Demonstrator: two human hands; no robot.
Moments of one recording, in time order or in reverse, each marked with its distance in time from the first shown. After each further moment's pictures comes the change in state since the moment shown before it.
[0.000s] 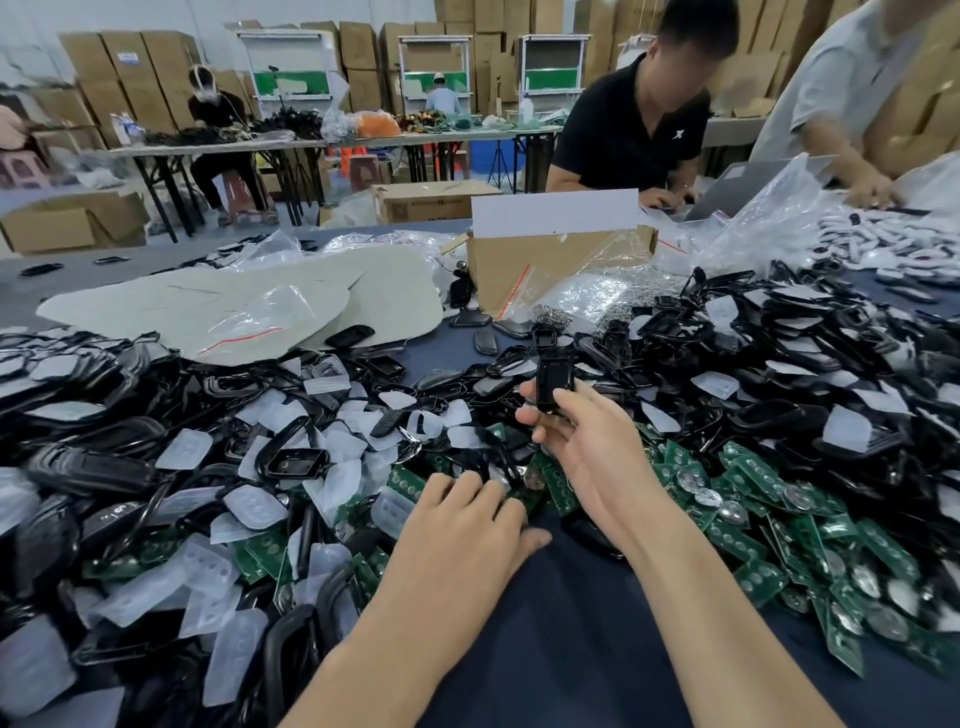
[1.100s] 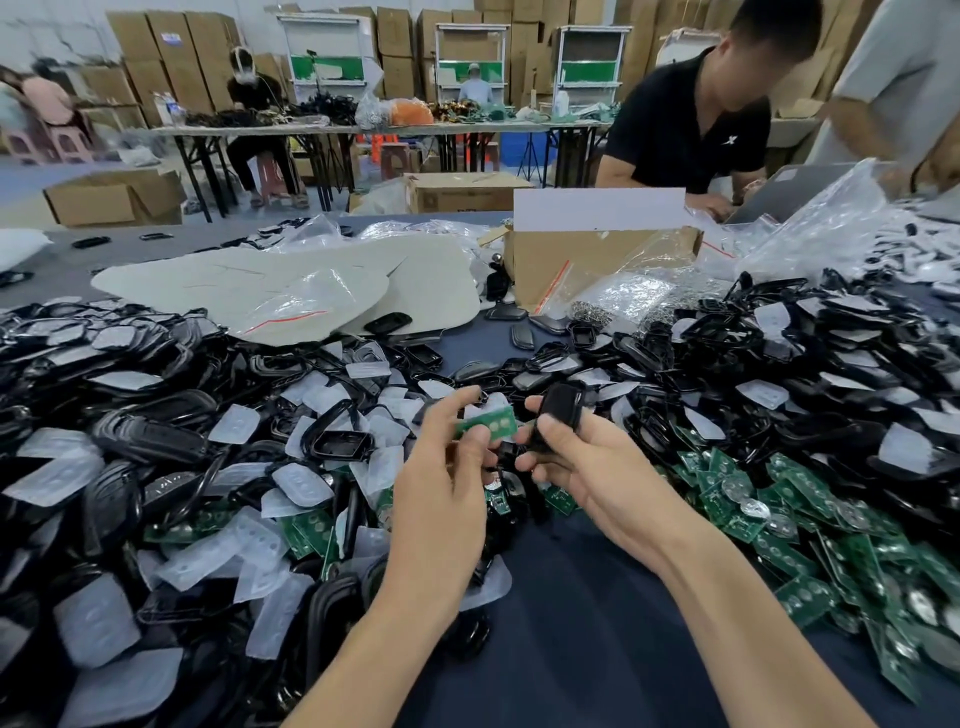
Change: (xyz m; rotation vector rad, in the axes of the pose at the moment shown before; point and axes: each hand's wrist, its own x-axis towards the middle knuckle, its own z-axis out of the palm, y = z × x) left_hand 0.002 -0.025 -0.007 -1.281 0.356 -0.794; right_hand -0.014 0.018 0.015 -0.206 -0.254 0.112
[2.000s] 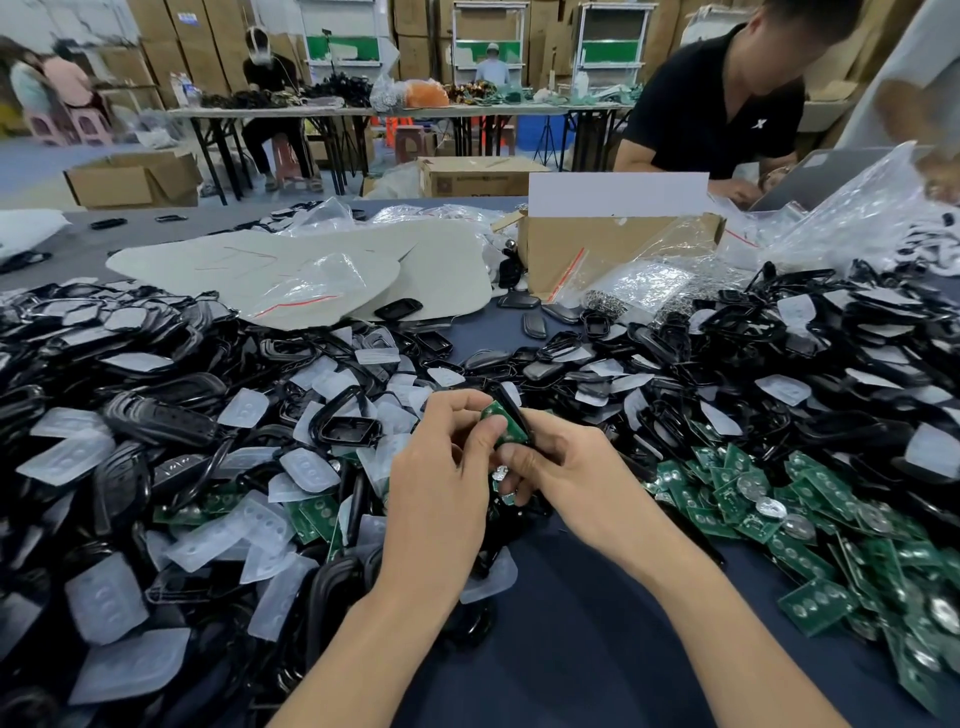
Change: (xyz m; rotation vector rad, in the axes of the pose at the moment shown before) left_hand 0.000 0.004 -0.004 0.174 0.083 0.118; right_hand -0.009 0.007 0.015 -0.510 -0.183 -0.170
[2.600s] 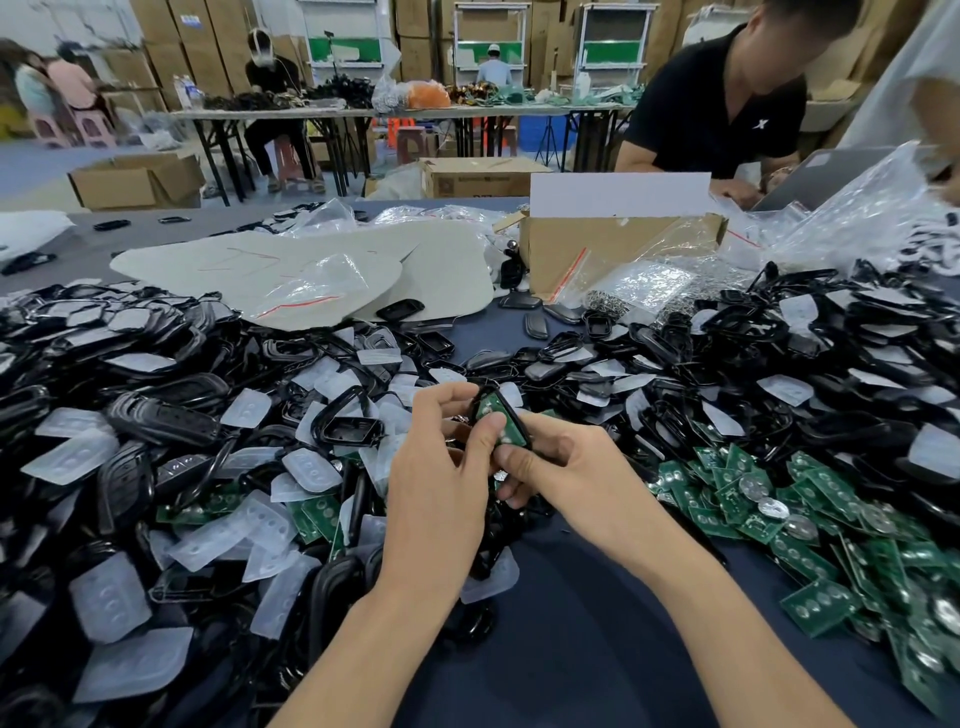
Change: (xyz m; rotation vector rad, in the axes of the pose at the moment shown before) left_hand 0.003 -0.001 -0.002 -0.007 0.018 -0.025; right_hand -0.002 -0.002 0.001 0.107 -0.037 -0.012
